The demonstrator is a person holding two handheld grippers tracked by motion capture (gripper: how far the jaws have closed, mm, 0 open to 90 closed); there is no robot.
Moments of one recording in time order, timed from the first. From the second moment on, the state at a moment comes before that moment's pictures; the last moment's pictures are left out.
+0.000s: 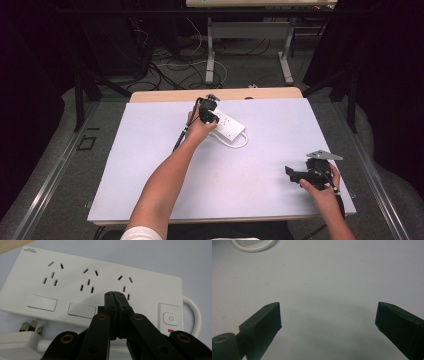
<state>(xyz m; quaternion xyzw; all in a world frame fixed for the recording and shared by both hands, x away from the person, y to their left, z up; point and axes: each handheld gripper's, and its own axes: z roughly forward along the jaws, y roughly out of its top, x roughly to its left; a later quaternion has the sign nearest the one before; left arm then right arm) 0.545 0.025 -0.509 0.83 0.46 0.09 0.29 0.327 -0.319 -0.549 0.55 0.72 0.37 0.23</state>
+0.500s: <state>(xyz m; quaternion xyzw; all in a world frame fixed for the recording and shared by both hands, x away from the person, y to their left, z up) 0.547 0.036 -0.518 0.84 0.46 0.09 0.28 0.328 -0.319 -0.549 0.55 0.71 0.37 0.23</state>
